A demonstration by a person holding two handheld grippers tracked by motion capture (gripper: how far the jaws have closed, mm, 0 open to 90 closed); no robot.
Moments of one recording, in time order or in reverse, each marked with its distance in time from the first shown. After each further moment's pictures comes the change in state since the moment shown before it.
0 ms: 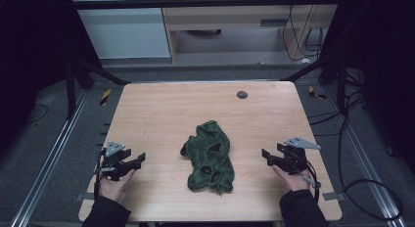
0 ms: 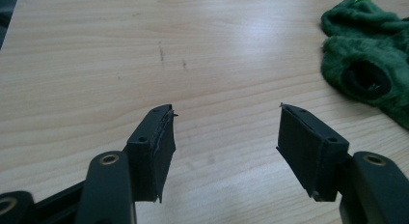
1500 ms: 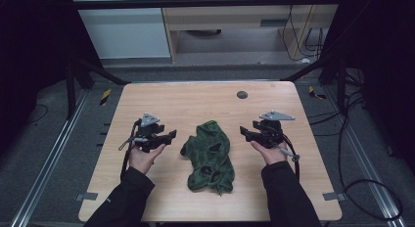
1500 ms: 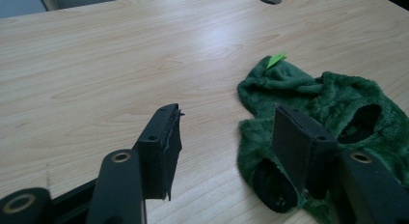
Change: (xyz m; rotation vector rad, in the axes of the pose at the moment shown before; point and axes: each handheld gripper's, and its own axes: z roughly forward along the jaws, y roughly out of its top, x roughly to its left) left arm -0.065 0.081 0.056 -0.012 -0.157 0.118; right arm 0.041 0.074 0.046 -0.025 0.092 -0.068
